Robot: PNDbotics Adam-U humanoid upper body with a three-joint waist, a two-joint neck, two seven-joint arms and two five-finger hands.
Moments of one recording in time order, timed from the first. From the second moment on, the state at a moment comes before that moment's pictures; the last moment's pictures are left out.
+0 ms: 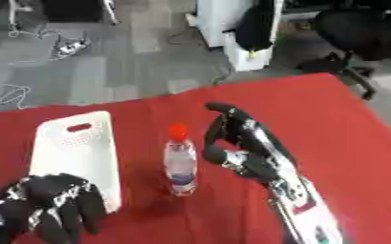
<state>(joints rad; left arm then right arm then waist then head) -0.33 0.42 -0.26 -1.98 0.09 -0.72 -0.38 -0.58 -0.17 0.17 -1.61 -0.01 0.01 0.28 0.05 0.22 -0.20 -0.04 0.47</state>
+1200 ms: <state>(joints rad) -0.10 0.36 -0.19 -1.95 -0.09 -0.70 -0.40 -0.61 -0.19 0.10 -1.58 0.54 -0.02 0.33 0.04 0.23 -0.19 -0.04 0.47</state>
